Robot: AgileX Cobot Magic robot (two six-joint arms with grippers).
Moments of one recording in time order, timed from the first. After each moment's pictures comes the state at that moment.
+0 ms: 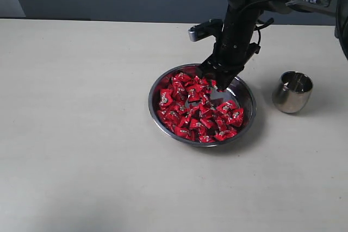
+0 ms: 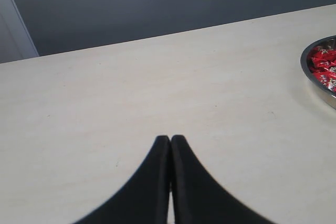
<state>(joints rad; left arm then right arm) -0.06 0.00 0.00 0.14 0.31 -0.05 0.36 2.27 -1.82 0.11 1.19 -0.31</state>
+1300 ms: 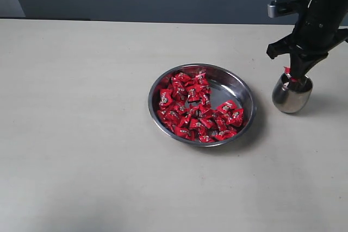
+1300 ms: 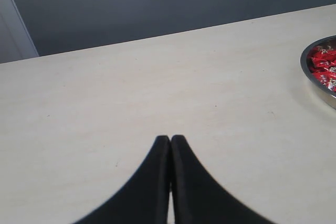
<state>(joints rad) -0.06 0.00 0.00 0.14 0.31 -0.05 0.10 1.97 -1.54 0.01 1.23 -0.23</state>
